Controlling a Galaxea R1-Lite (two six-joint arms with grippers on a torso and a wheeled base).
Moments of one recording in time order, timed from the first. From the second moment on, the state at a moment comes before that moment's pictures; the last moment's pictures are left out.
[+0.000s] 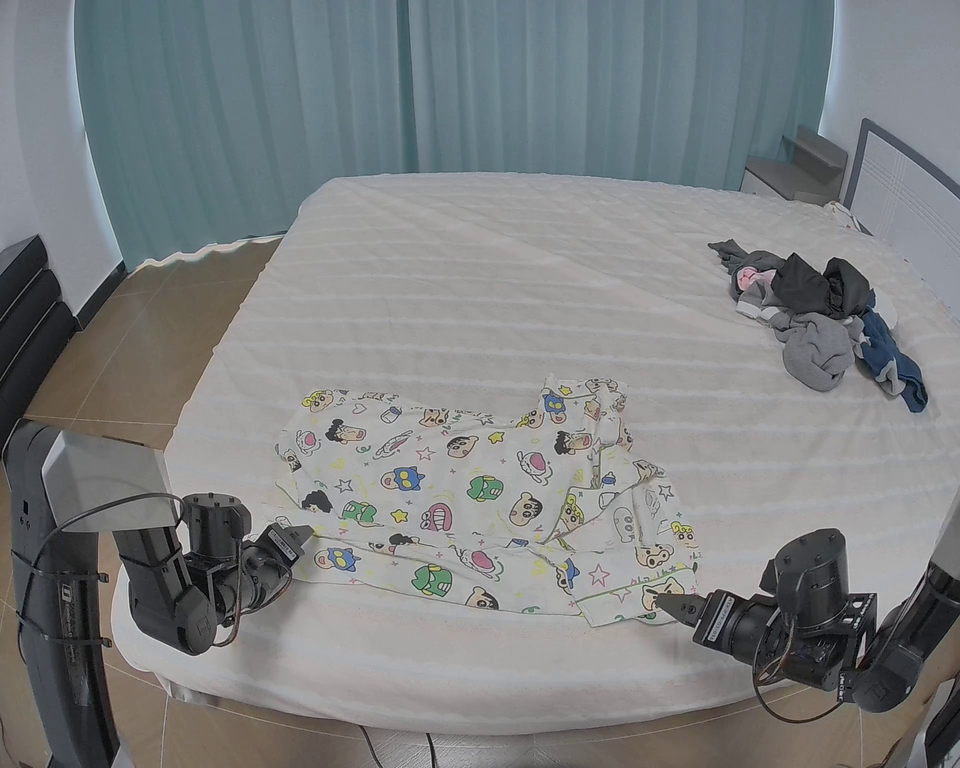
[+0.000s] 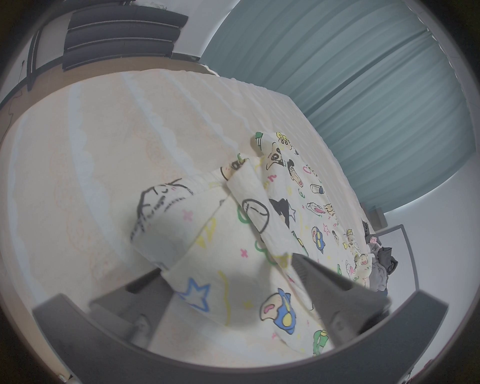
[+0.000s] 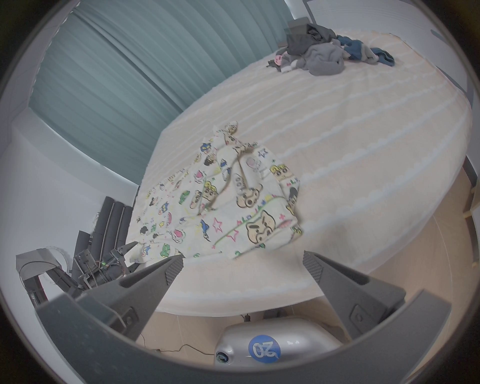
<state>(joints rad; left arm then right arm) -0.11 2.35 -0.52 -1.28 -0.02 -0.89 0.58 1.86 -0.17 -1.05 -0.20 0.85</state>
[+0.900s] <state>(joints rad) -0.07 2.47 -0.51 -1.47 0.16 -0.81 0.62 2.19 -0.42 -1.04 -0.34 0.95</state>
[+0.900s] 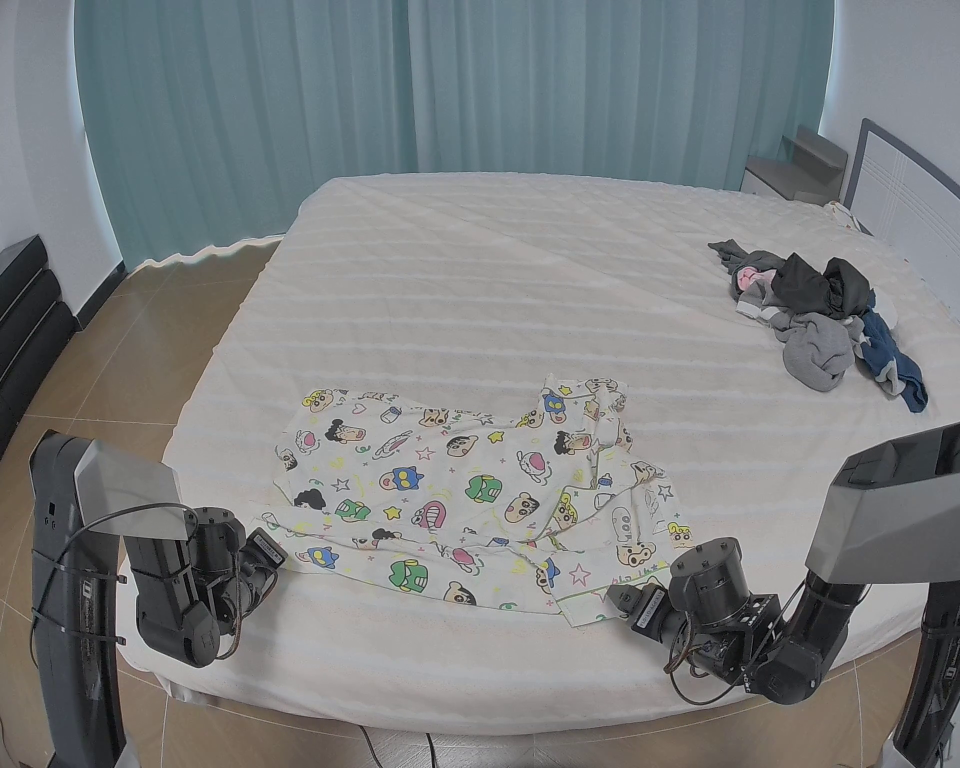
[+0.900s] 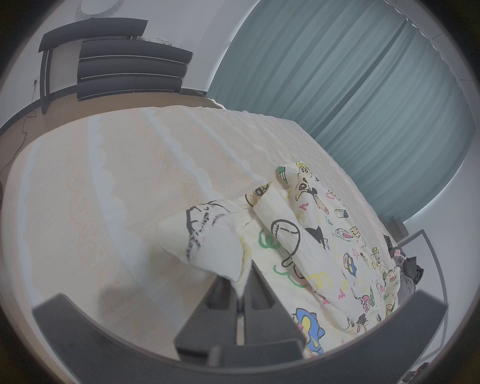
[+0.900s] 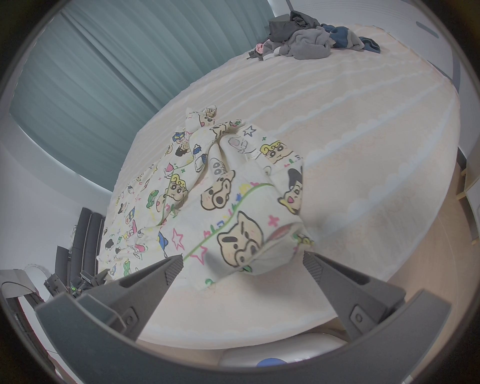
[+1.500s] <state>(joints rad) -0.07 2.47 -0.50 -1.47 0.16 -0.81 0.61 2.24 -0.46 -0.99 -0.34 0.95</state>
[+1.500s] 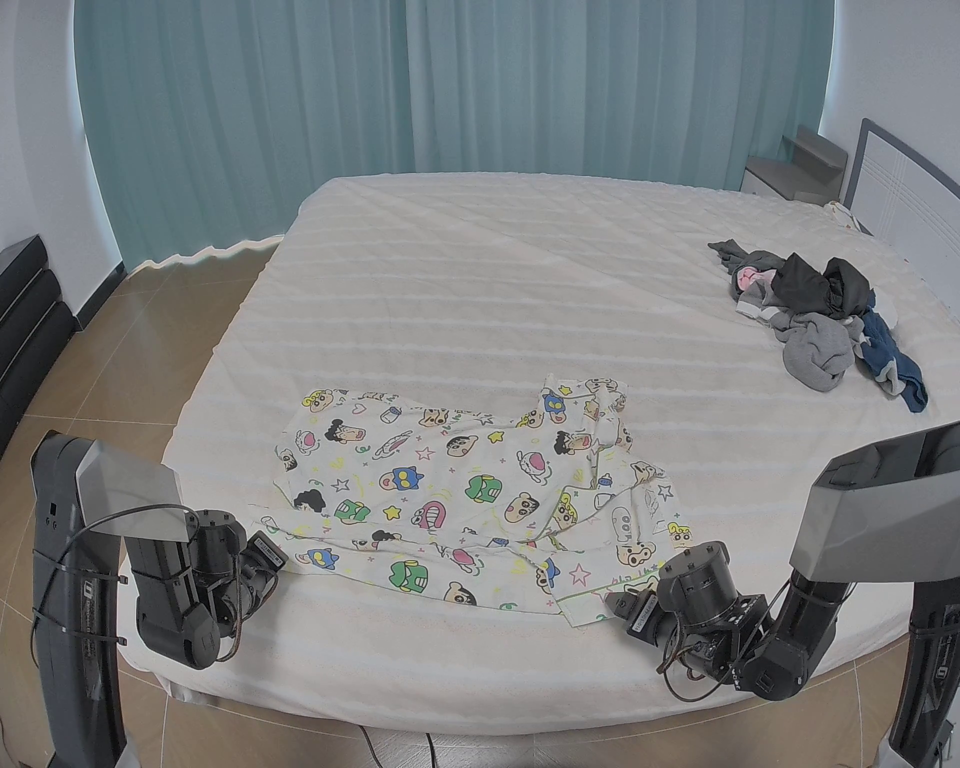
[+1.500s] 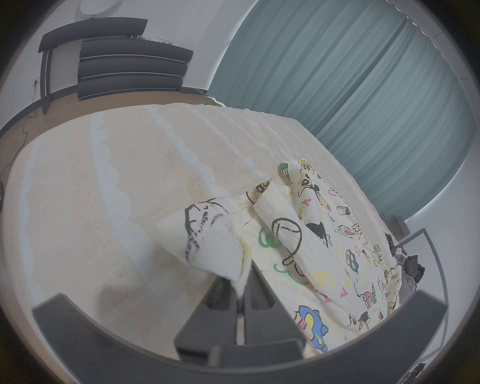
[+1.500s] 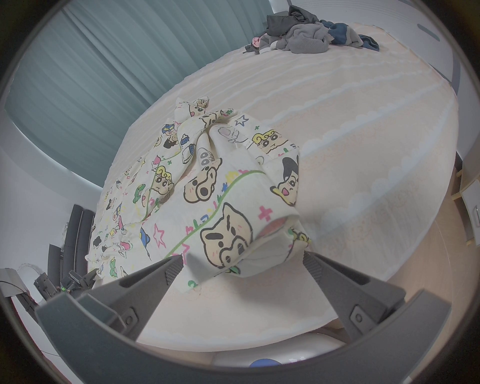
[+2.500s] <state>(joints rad) -0.08 2.48 -0.42 -1.53 0.16 -0.74 0.56 2.27 -0.55 -0.97 -0.35 0.95</state>
